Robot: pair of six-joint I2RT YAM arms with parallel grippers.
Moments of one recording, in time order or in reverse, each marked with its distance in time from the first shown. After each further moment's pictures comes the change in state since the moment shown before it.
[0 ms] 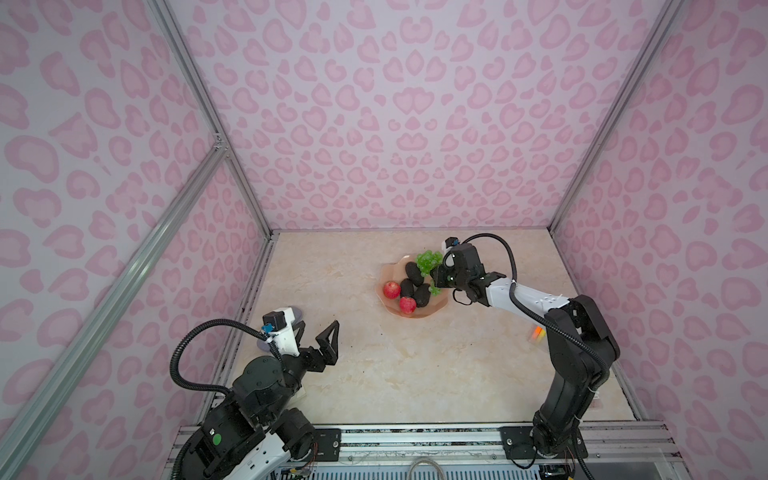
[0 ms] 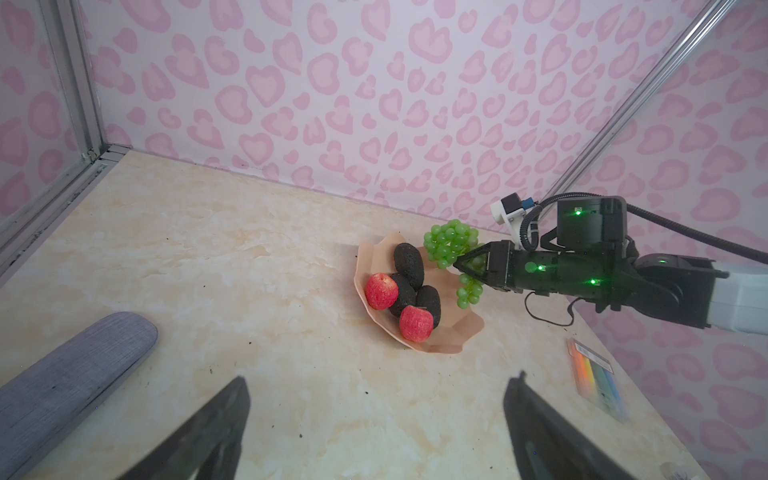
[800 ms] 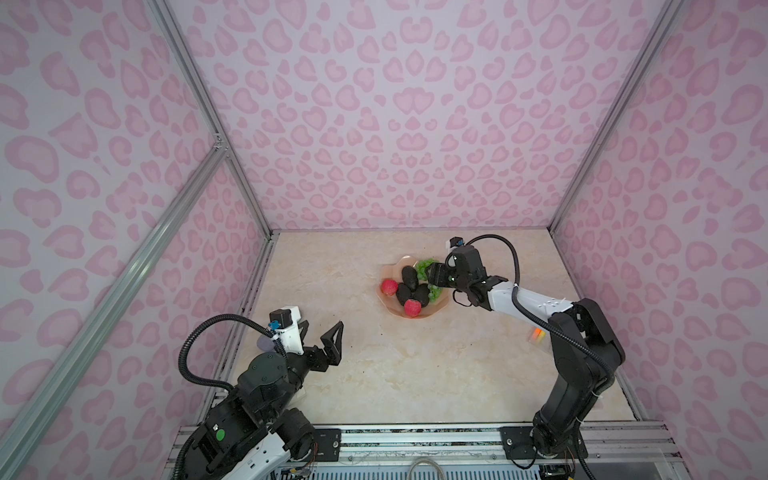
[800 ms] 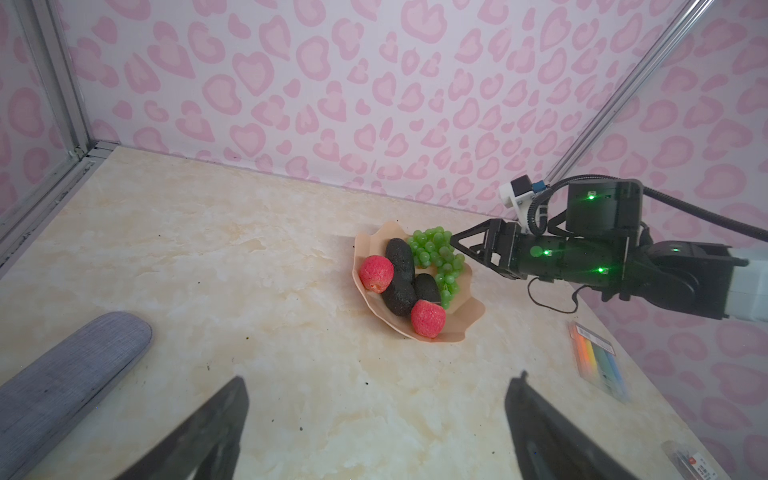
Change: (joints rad) left arm 0.000 0.031 0.004 -0.002 0.023 0.016; right arm 0.003 -0.071 -0.052 0.049 0.063 0.046
